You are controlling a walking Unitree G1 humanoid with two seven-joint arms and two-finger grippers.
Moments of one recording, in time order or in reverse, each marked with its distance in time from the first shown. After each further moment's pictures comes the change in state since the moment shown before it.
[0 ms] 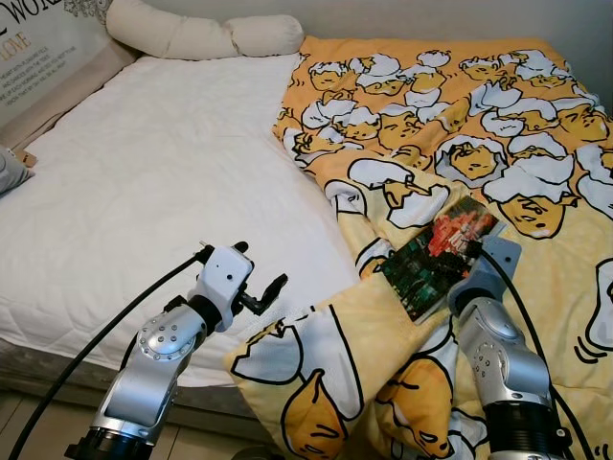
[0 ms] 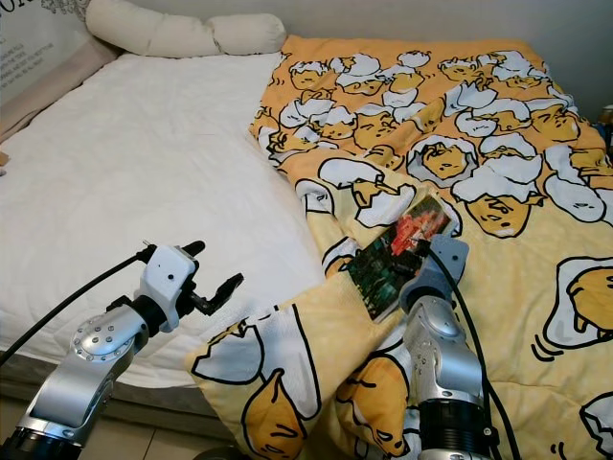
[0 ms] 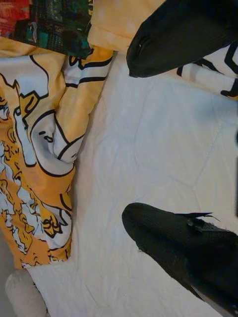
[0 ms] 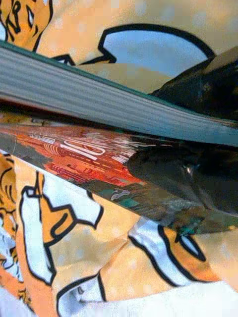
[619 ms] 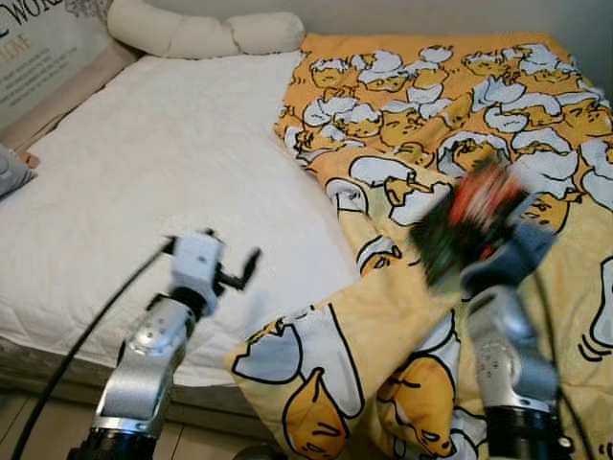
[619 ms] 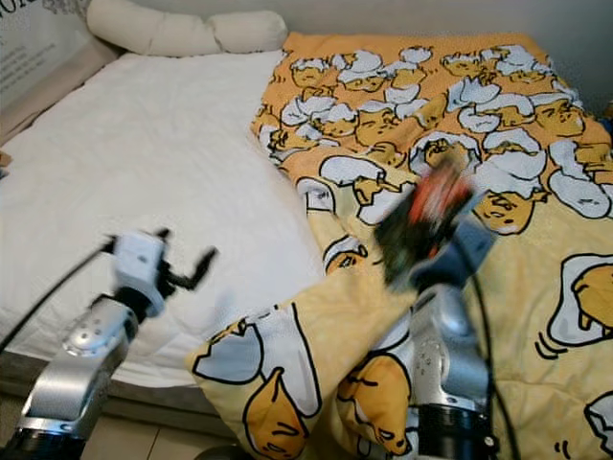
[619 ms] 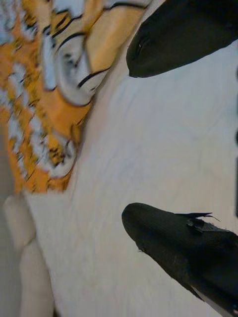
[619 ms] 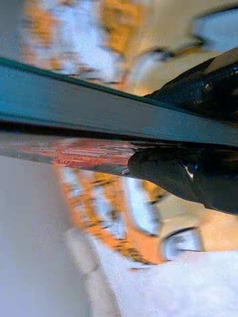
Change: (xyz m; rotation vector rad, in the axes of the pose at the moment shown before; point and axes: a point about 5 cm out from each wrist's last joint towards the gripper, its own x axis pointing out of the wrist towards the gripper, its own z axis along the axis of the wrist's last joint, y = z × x) left arm -0.007 0.026 0.006 -0.148 -0.057 0.300; right arm -0.023 0.011 0.055 0.060 -0.392 0.101
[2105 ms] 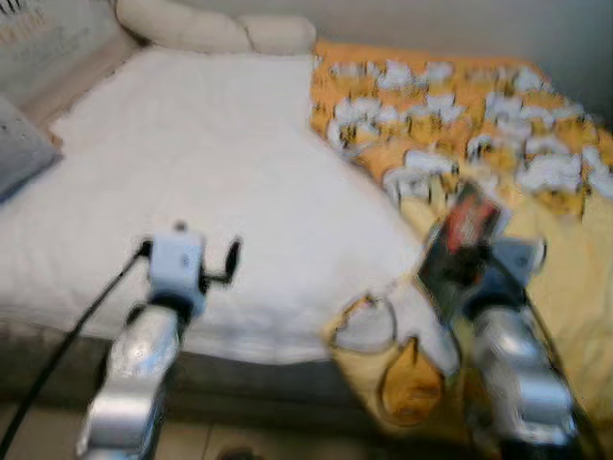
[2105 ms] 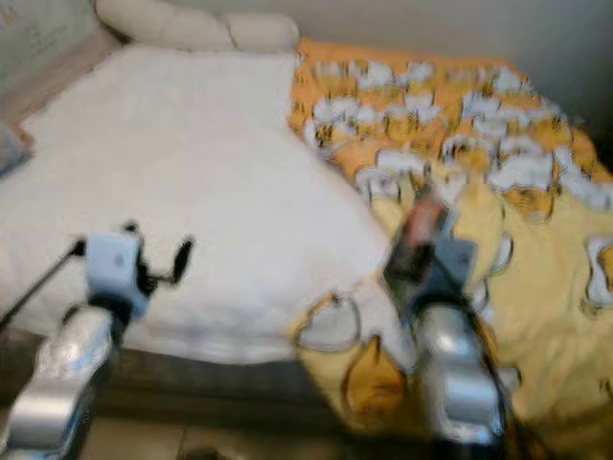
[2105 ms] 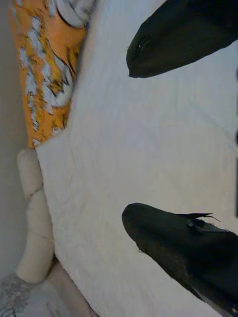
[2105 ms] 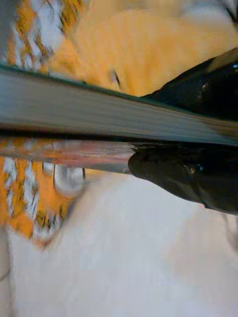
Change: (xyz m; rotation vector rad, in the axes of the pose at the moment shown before) left arm -0.026 0.004 0.014 0.039 -0.004 0.158; right arm -0.023 -0.001 -0.033 -0.164 0.287 0.009
